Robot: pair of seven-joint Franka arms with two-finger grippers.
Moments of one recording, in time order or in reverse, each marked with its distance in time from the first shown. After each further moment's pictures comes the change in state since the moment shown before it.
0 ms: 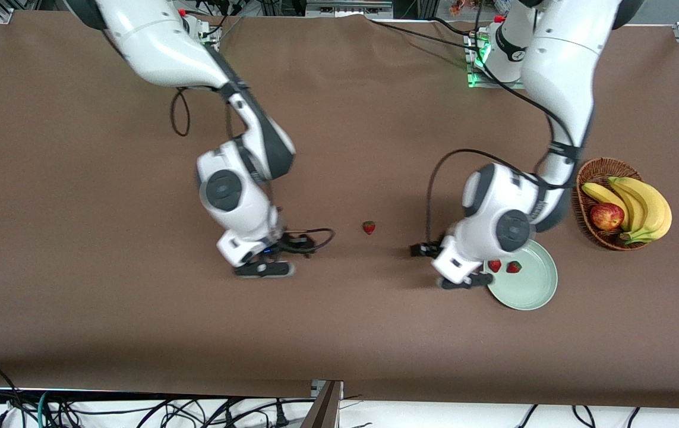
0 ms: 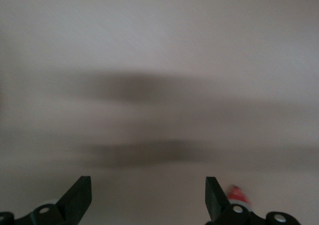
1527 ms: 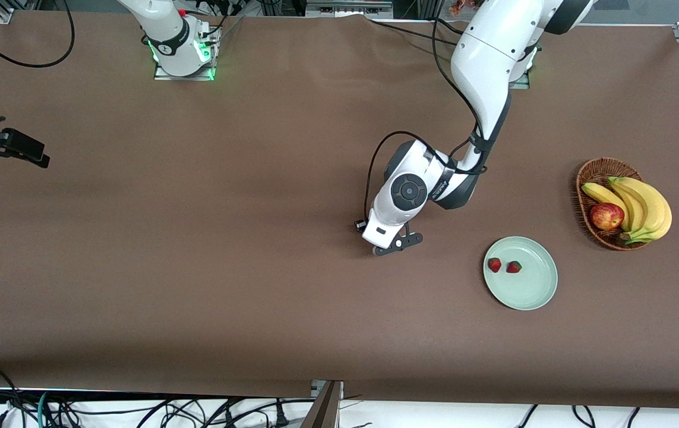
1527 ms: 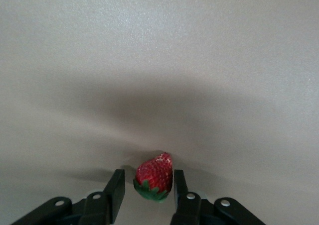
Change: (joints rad) left arm -0.214 0.071 0.028 -0.074 0.002 0.182 -0.351; right arm -0.421 -0.611 -0.076 -0.120 -0.095 -0.670 -0.376
